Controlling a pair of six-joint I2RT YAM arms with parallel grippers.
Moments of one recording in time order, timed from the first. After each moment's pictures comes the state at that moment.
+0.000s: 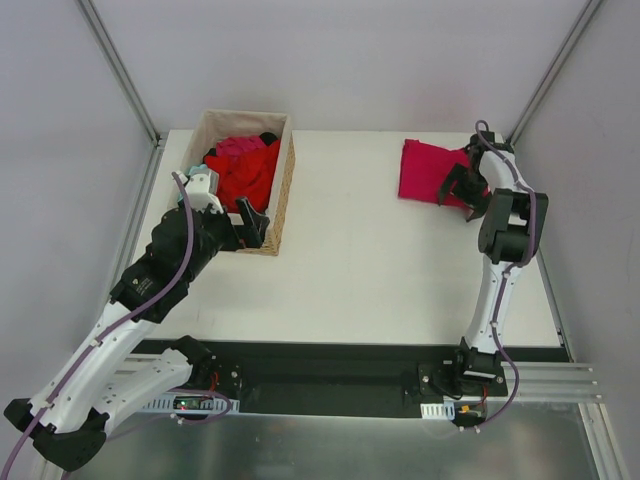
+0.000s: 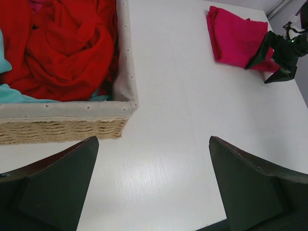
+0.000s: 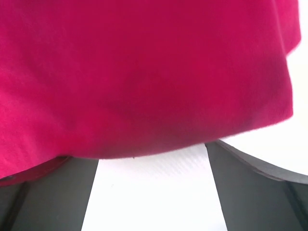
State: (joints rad) left arm -0.58 0.75 0.97 -0.53 -0.20 -0.43; right arm -0.11 2.32 1.95 -0.98 0.07 0.47
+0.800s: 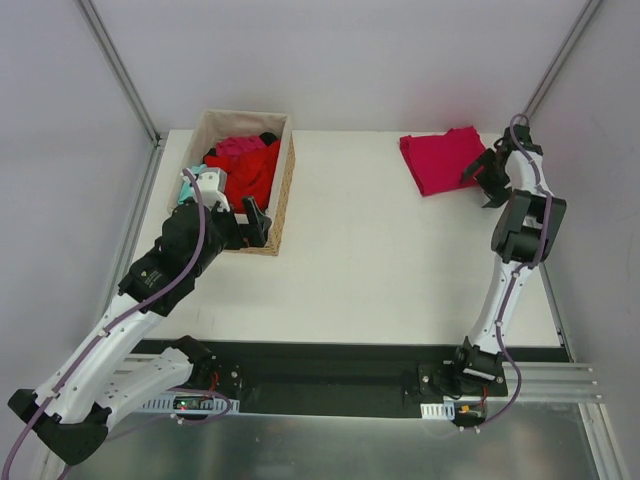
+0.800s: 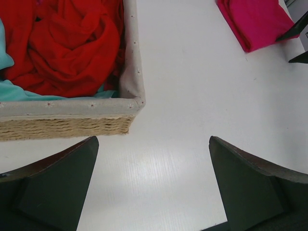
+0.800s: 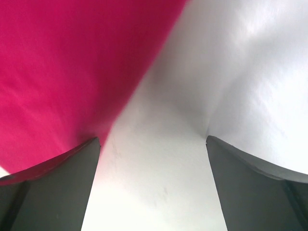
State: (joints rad) left arm -0.58 0.80 0.97 -0.54 -0.22 -0.41; right arm -0.26 2.42 2.15 -0.88 -0.04 0.58
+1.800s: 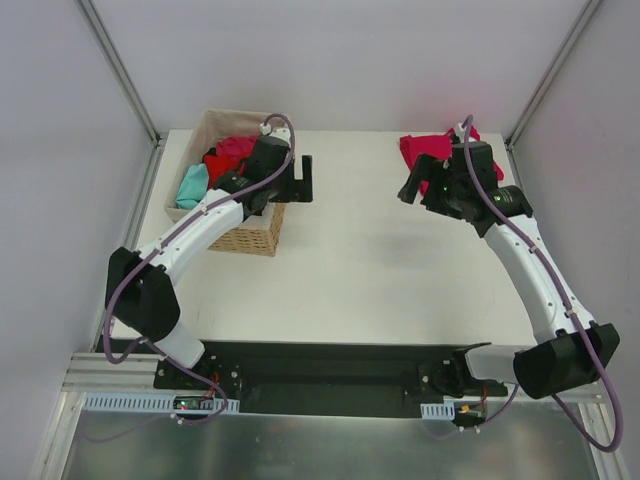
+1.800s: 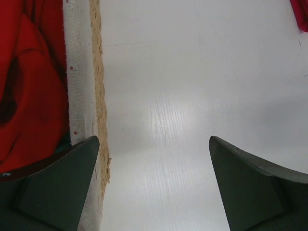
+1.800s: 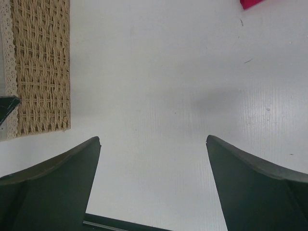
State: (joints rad) left arm -0.51 1.59 1.39 -0.50 -0.12 -0.38; right arm 0.30 1.30 1.35 -0.77 -0.01 0.49
